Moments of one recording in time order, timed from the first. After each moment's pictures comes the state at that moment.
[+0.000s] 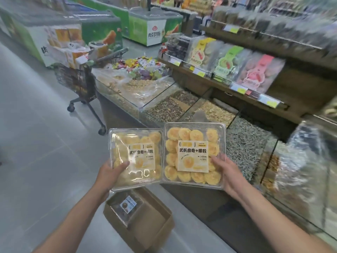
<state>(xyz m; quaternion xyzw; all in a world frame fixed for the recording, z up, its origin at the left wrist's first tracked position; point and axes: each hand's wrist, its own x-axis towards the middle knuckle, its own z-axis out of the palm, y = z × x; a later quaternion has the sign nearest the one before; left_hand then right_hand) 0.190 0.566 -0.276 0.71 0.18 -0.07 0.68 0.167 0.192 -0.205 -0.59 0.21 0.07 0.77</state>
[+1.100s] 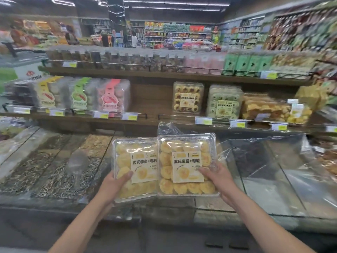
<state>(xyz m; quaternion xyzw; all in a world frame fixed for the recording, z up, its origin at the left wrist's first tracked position) 0.183 0.052 -0.185 0.70 -0.13 -0.27 0.65 -0.025 -0.236 -0.166 -0.64 0.32 -0.19 0.67</state>
